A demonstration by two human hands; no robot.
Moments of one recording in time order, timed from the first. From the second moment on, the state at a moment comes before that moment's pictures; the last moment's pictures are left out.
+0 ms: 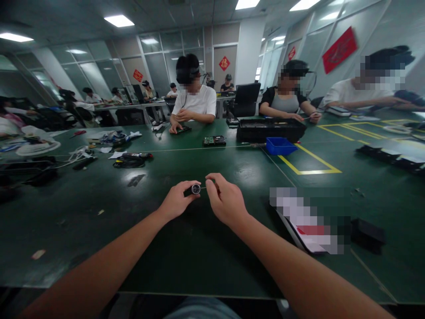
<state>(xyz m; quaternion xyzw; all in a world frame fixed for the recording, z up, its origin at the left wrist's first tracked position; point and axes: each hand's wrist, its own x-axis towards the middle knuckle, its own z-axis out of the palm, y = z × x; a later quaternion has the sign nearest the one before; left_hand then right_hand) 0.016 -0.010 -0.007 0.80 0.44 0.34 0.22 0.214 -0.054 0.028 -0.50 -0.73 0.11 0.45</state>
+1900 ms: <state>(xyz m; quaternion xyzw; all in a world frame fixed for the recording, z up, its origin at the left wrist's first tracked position) 0.014 -0.011 0.000 0.81 0.45 0.31 0.22 0.215 -0.040 0.018 -0.52 -0.59 0.24 0.57</state>
